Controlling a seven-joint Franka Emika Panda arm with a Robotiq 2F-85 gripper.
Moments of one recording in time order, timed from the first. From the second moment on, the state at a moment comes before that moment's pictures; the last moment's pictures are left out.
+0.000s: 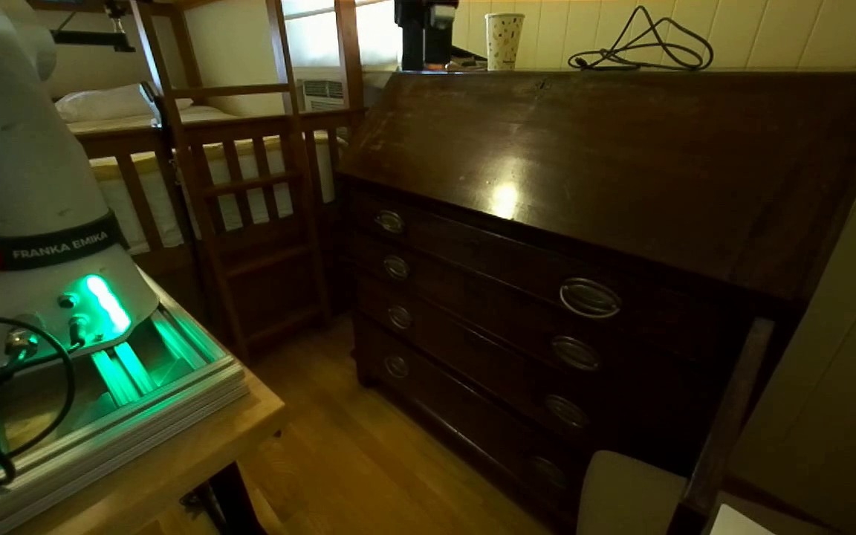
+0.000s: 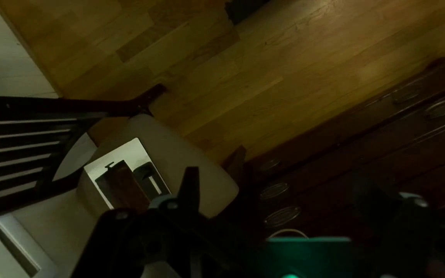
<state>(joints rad) -0.36 -0.32 -0.49 -2.29 -0.27 1.97 -0.12</state>
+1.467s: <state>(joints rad) -0.41 -0.03 -0.63 -2.08 -0.16 2.10 -0.54</state>
